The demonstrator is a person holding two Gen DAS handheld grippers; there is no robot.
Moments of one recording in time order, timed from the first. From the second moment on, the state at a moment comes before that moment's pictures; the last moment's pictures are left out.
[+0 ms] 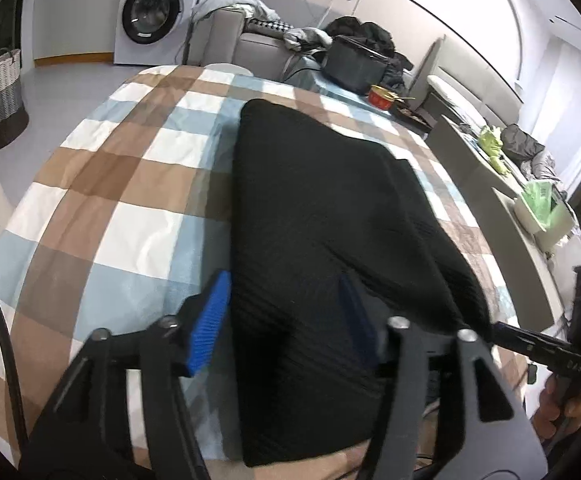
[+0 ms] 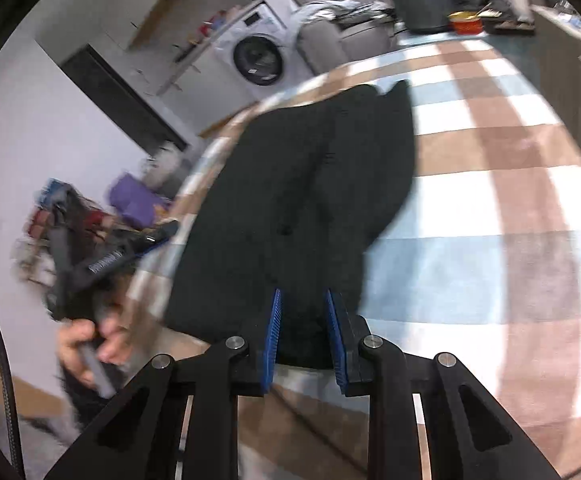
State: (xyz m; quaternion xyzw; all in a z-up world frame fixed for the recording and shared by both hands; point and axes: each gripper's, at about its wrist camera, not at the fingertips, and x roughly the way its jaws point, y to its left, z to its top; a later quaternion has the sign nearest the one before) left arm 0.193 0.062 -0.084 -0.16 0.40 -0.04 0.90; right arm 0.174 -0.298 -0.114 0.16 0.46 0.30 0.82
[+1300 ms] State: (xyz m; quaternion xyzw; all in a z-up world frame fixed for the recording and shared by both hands) left arm 0.164 -0.015 -0.099 -0.13 0.43 -0.19 0.87; right arm 0.311 -0.238 -0.073 0.12 0.43 0.28 0.85
